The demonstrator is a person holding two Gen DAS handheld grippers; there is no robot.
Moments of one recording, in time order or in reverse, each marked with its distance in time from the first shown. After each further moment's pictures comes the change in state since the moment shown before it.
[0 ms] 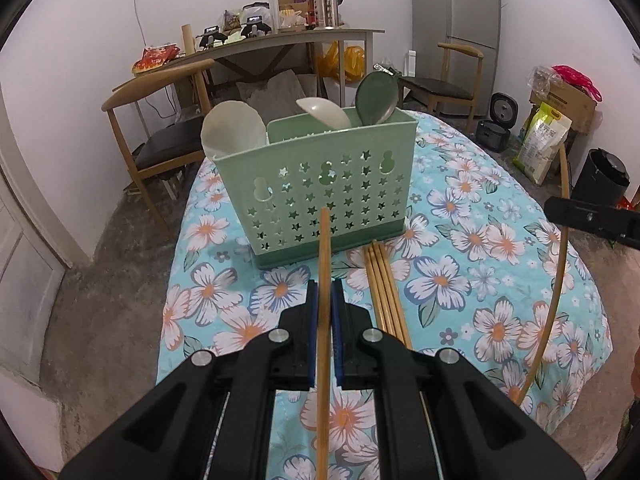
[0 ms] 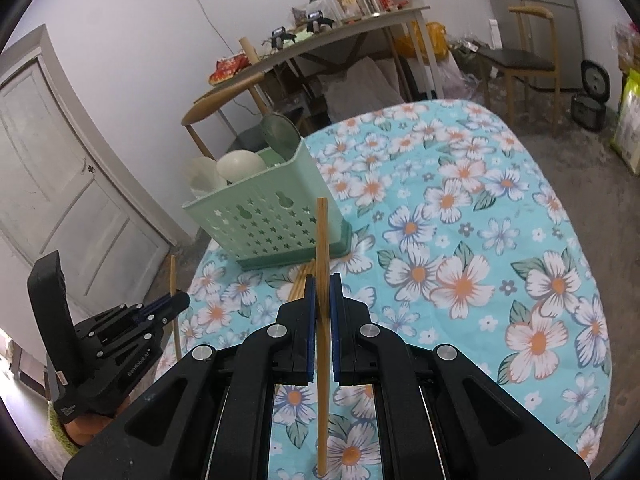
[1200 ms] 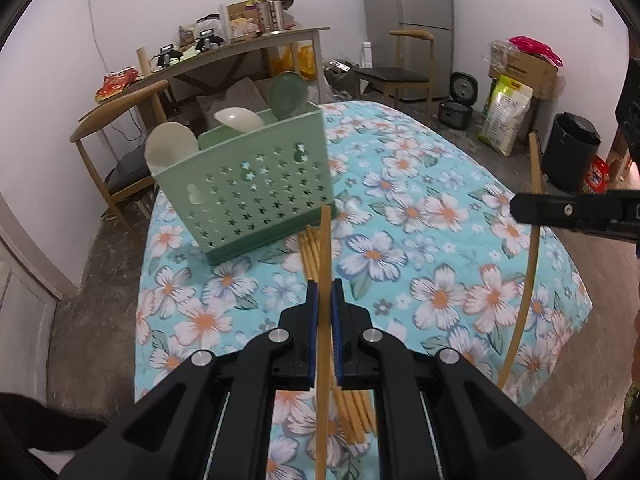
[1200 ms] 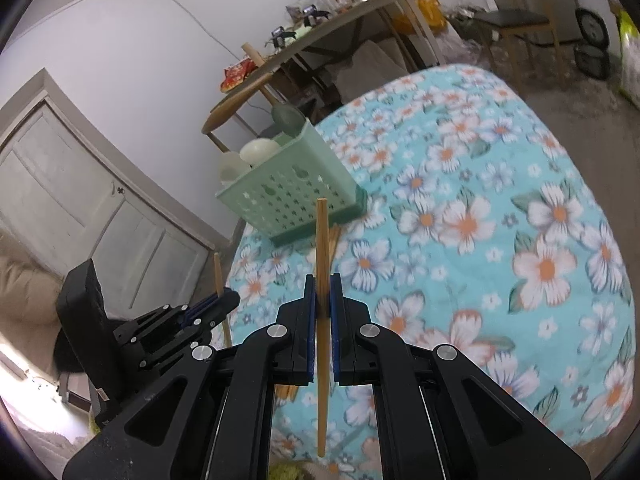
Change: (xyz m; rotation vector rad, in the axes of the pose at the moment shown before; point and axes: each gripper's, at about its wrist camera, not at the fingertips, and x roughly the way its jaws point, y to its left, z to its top) left arm -0.025 -0.057 -0.019 0.137 0.005 -0.076; right arm -0.035 -0.027 -0.040 0.150 0.066 0.143
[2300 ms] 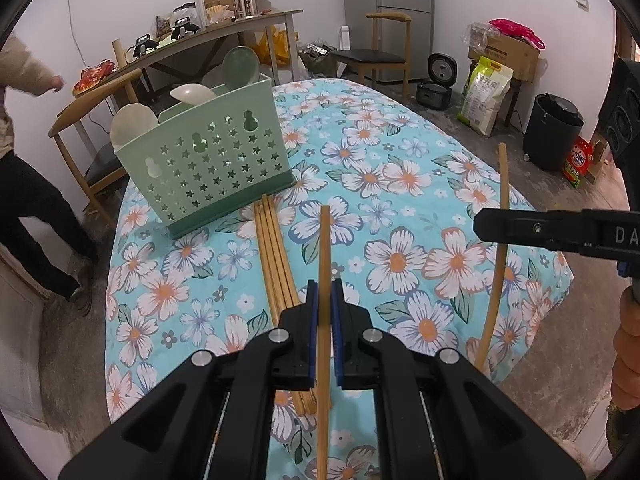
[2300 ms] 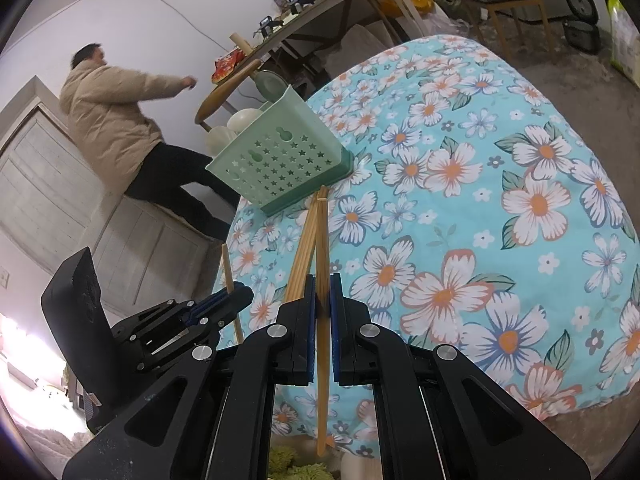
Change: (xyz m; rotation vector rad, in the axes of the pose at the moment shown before) left arm 0.001 -0.030 -0.020 0.027 0.057 -0.063; right arm 0.000 -0.012 -0.033 0.043 0.029 0.002
